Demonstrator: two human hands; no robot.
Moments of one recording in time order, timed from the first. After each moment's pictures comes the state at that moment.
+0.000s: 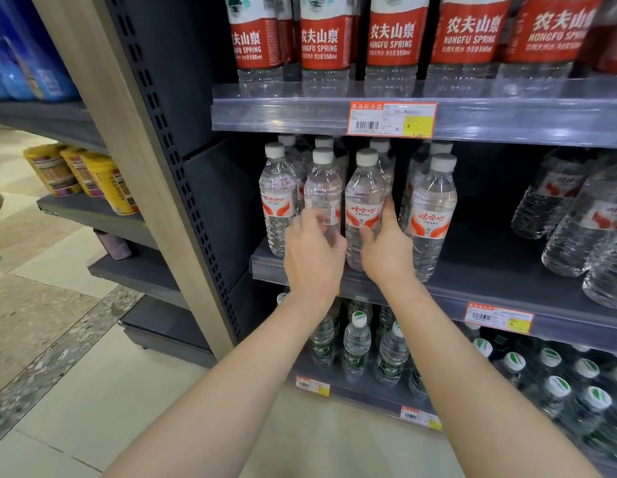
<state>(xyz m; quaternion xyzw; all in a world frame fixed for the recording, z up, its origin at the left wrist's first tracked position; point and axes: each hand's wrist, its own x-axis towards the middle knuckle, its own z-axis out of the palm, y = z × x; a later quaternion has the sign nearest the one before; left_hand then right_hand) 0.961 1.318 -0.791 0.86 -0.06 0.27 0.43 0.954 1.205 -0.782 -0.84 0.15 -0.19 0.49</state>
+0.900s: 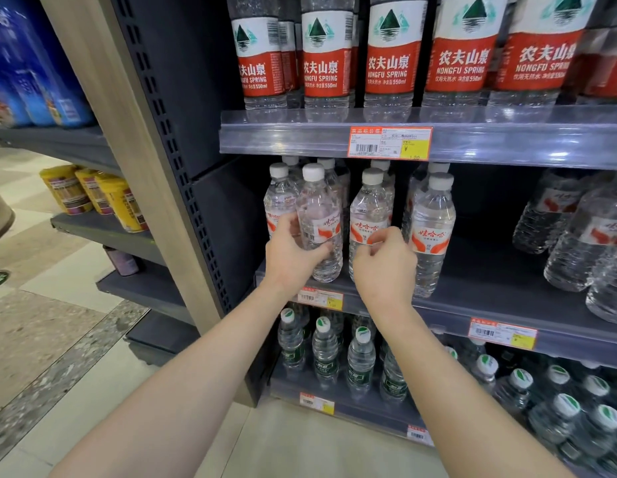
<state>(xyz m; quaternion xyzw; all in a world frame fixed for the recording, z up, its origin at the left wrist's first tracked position) 1.001 1.364 -0.782 0.81 -0.10 0.15 0.56 0.931 1.228 -0.765 -0.82 0.20 -0.29 0.45</state>
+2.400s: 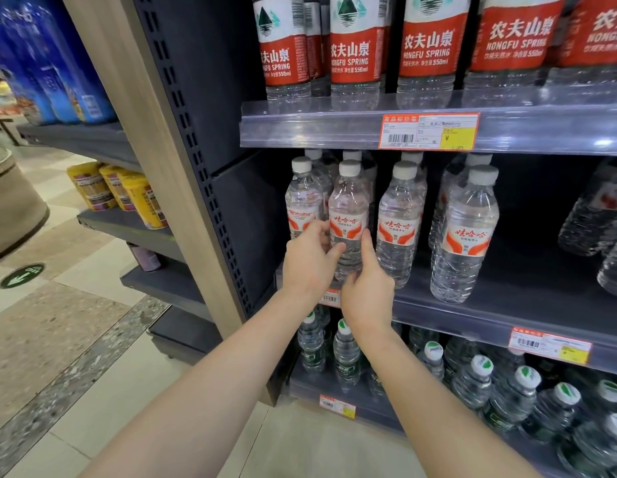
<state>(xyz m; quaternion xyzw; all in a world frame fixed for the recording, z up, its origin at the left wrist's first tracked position) 1.003 1.369 -0.786 0.87 -0.09 0.15 0.46 0.958 1.276 -0.826 -0.82 0.12 -0.25 0.50</state>
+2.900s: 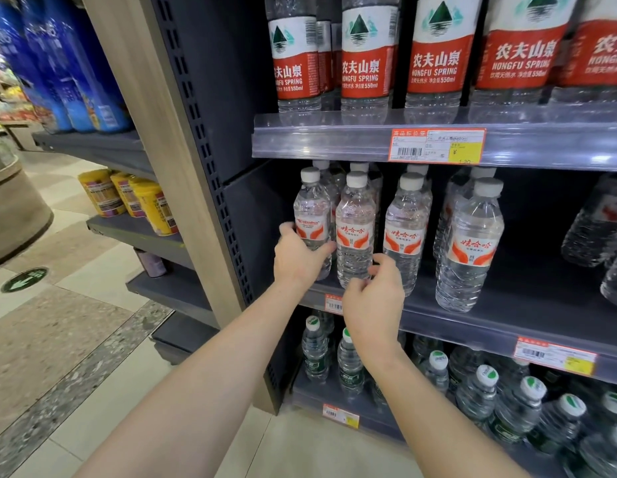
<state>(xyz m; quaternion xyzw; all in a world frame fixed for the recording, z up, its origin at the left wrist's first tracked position) 1.044 1.393 -0.791 0.86 0.02 0.14 0.50 0.949 1.285 -0.820 -0.80 0.14 -0.32 0.49</state>
